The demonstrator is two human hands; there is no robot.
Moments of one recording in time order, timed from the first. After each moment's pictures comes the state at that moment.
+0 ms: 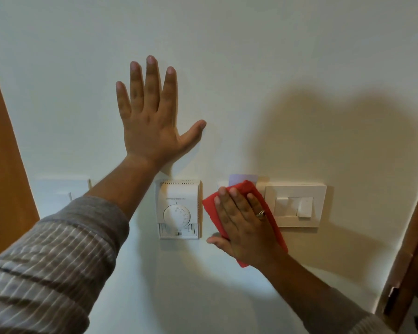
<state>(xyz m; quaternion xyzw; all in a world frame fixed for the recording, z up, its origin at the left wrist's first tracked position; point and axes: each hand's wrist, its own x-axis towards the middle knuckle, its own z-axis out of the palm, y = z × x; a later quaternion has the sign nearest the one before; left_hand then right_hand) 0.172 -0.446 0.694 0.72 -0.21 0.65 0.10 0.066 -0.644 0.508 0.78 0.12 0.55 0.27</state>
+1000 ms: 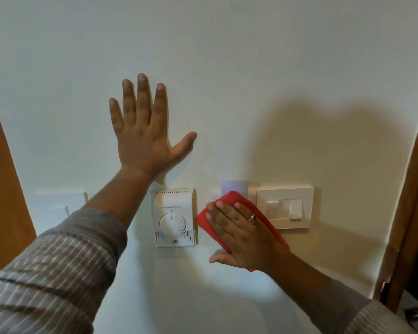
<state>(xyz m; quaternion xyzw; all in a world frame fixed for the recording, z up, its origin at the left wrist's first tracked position) 0.164 -0.444 0.695 0.74 -0.22 0.63 0.11 0.052 -0.660 0.514 0.80 0.19 0.49 0.30</state>
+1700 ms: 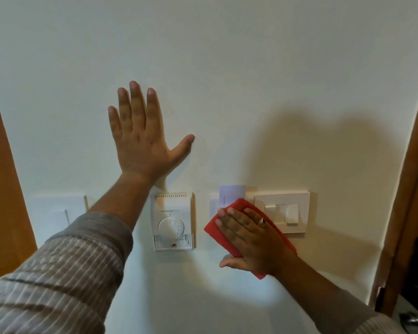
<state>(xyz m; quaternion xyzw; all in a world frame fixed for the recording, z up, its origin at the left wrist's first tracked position) 0.166 -0.442 0.693 0.75 -0.19 0.61 0.15 0.043 -0.682 0.511 0.81 0.21 0.49 0.27</state>
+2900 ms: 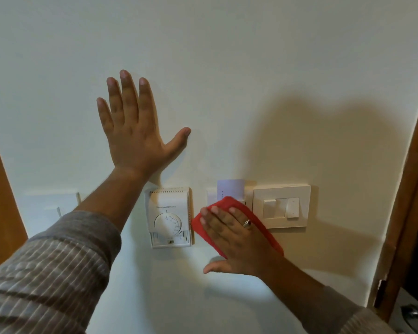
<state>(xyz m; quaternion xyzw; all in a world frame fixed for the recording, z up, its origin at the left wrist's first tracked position) 0.165 -0.444 0.693 0.74 -0.19 0.62 0.15 0.054 -0.654 0.503 0.81 0.19 0.49 0.27</state>
